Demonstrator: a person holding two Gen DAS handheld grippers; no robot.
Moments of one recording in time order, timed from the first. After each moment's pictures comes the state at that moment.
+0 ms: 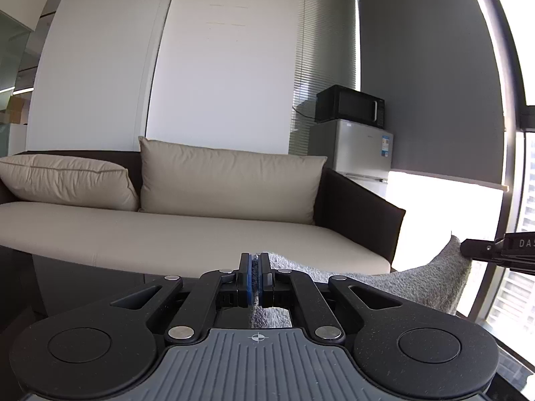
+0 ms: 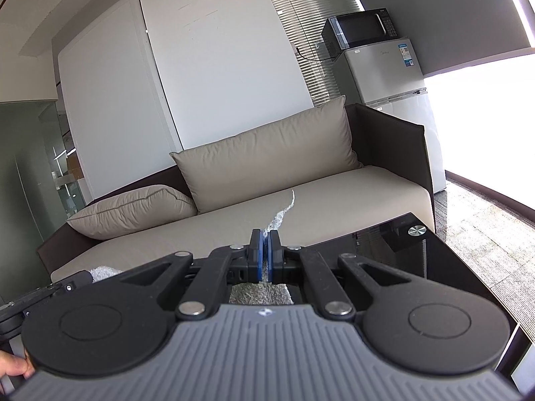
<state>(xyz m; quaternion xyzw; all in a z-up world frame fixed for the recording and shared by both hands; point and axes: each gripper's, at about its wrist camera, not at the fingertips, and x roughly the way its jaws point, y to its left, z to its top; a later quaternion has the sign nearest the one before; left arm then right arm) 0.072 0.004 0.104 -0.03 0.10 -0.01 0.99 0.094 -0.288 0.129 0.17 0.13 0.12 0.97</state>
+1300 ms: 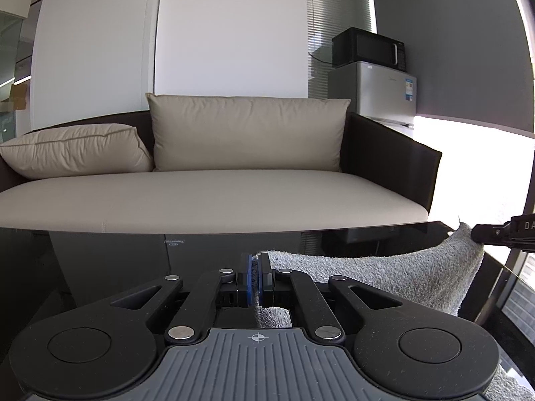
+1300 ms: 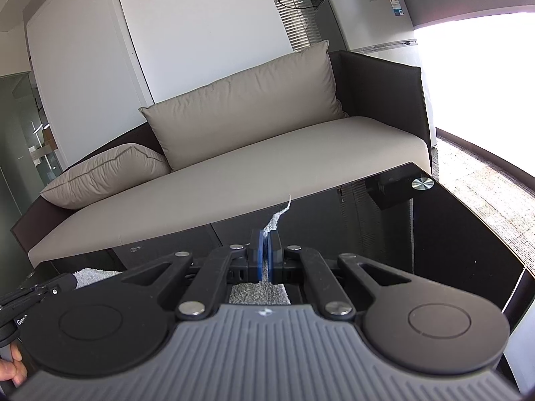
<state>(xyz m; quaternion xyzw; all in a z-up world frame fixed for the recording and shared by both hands) 0.151 0.019 0.052 0.01 0.19 0.02 0.98 0.188 -0.270 0.060 0.16 0.22 0.10 0.96</state>
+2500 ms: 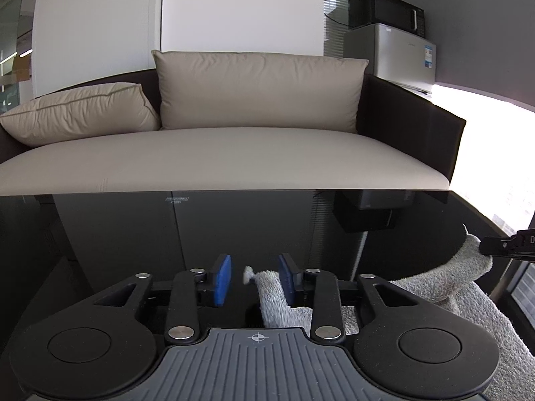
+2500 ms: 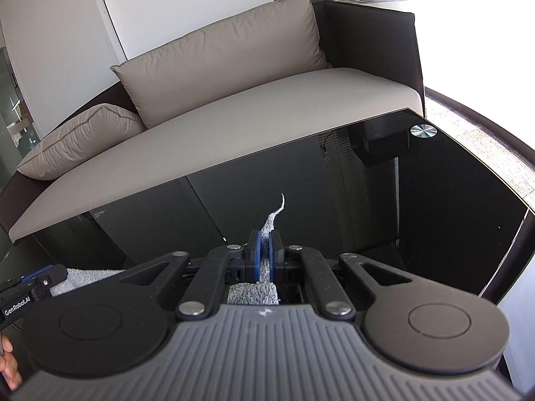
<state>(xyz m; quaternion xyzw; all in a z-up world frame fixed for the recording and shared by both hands) 0.192 0.040 0.017 0.00 0.25 0.04 0.97 0.232 -0.262 0.009 0.15 0.31 0.08 0.94</state>
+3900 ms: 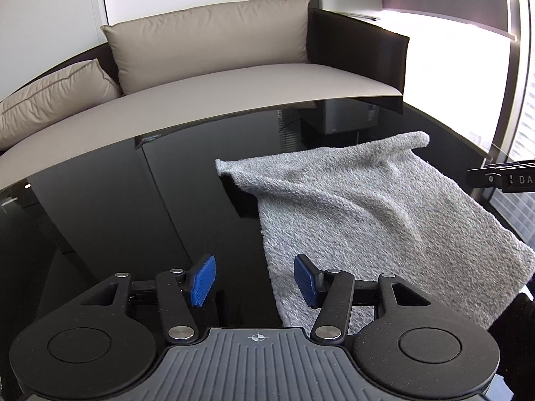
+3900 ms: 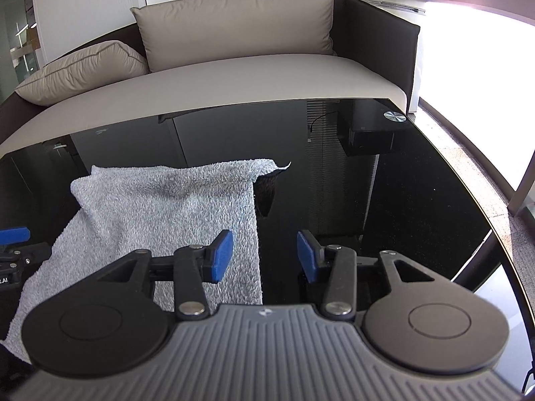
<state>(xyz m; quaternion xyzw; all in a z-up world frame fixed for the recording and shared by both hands) 0.096 0.013 0.003 0.08 0.36 -0.04 0.93 0.130 -0.260 0.013 0.01 0.35 0.08 0.93</state>
